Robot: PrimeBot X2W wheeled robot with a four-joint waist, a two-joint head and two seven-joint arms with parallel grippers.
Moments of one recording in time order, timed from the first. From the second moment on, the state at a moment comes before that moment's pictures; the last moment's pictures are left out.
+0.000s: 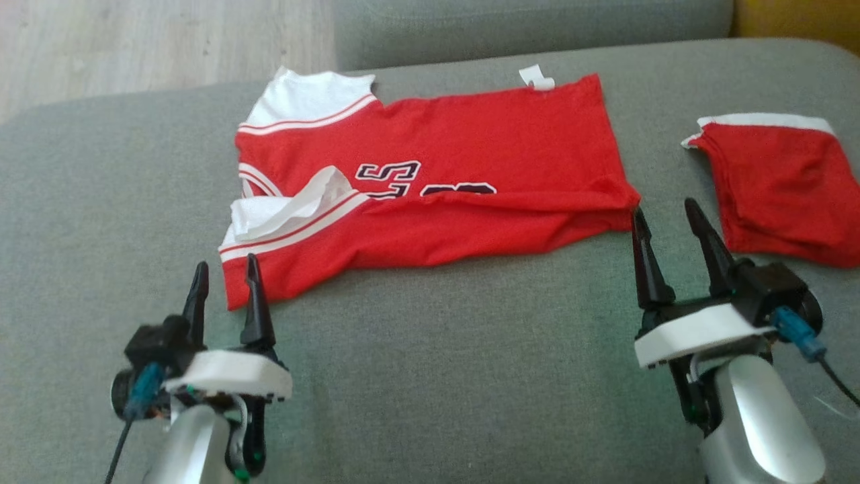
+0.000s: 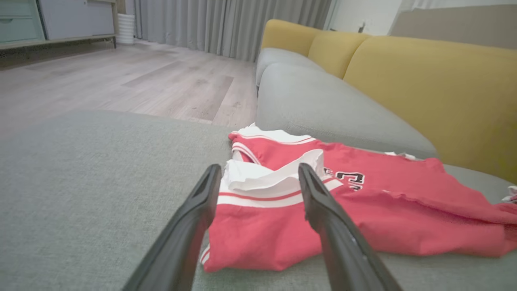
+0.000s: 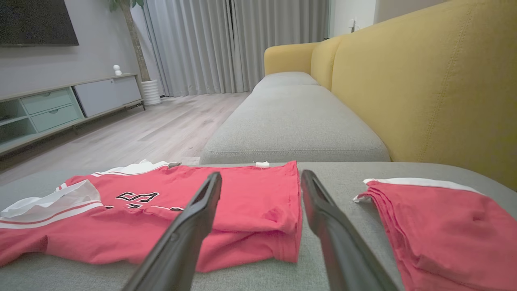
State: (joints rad) left arm -0.22 0.09 -0.17 0.43 -0.39 0.03 -0.22; right arm -0.22 -0.06 0.06 0.33 0.10 0.13 -0.22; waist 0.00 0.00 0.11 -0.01
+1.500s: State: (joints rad) left arm -0.47 0.12 -0.21 0.58 -0.36 0.03 -0.24; right arm -0.37 -0.06 0.02 0.52 0.17 0.13 0.05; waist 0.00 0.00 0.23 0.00
